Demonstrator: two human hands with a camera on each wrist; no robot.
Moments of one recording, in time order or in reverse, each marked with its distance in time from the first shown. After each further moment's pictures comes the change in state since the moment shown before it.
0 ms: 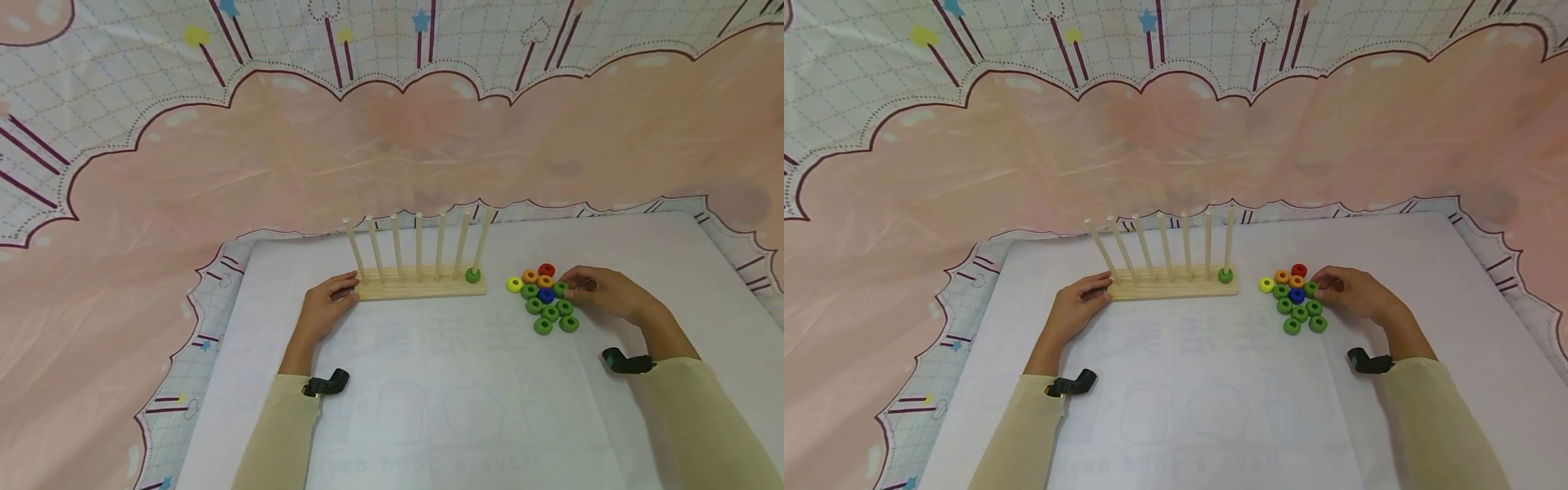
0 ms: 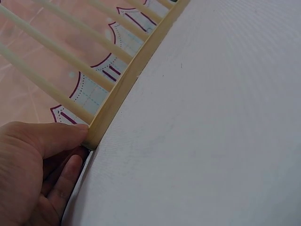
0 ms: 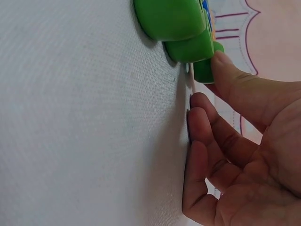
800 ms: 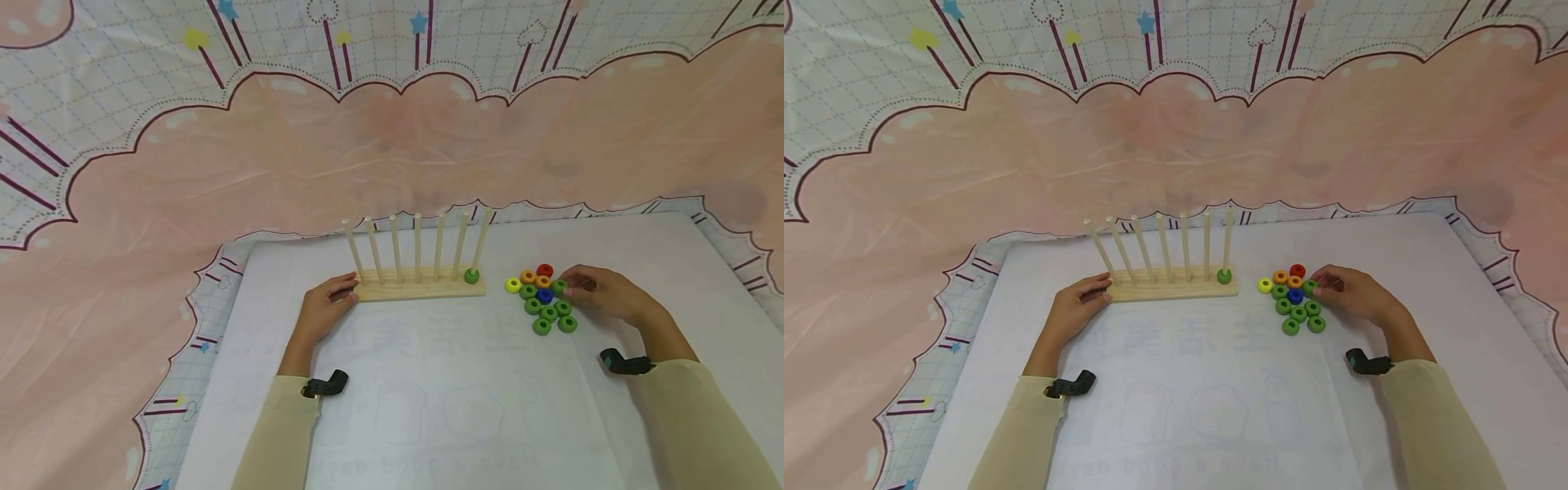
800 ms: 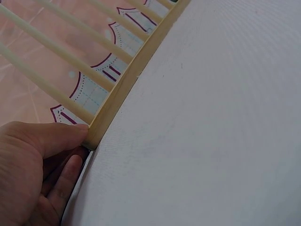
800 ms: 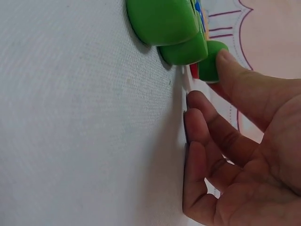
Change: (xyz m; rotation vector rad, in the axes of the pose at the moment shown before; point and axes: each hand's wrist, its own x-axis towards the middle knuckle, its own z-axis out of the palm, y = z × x) left_hand 0.000 0.002 -0.001 0.028 -0.004 0.003; right_hand 0.000 0.002 0.002 0.054 0.011 0.030
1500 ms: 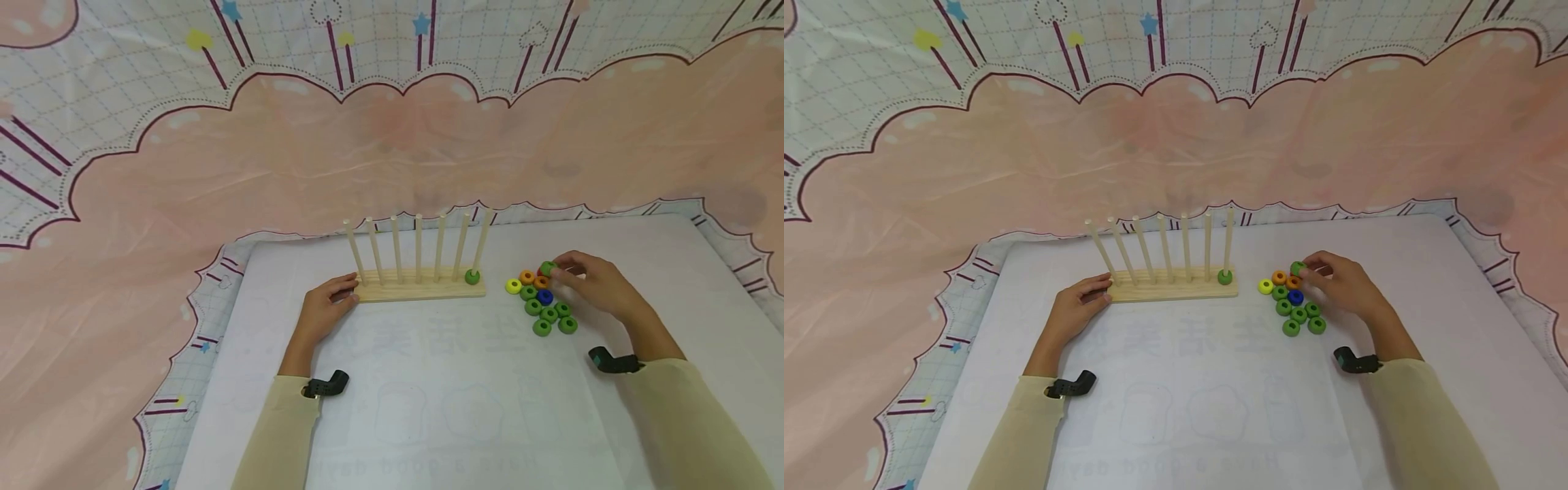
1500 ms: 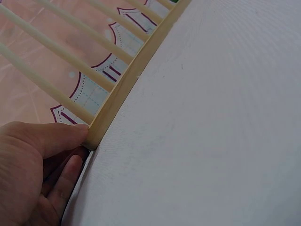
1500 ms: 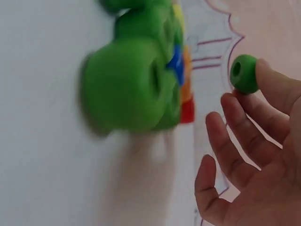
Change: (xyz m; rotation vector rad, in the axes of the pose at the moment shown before) left_hand 0.000 -0.003 0.000 -0.020 -0.002 0.004; right_hand 0.003 -0.033 0.004 0.002 0.159 -0.027
